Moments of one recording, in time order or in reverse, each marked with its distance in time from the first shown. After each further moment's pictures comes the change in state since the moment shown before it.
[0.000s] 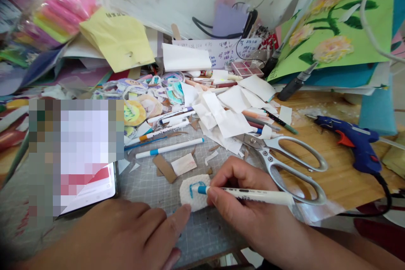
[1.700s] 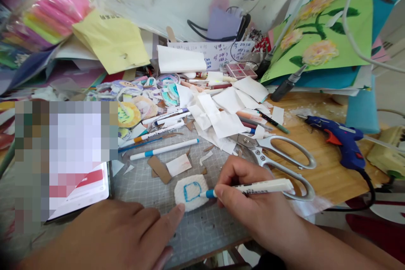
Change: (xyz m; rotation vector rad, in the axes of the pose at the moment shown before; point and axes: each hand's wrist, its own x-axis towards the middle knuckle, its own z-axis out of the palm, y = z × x) left_hand -0.001 -0.001 -0.003 0.022 -0.048 -0.022; right_hand -0.001 0.008 -0.011 0.044 -0.003 0.035
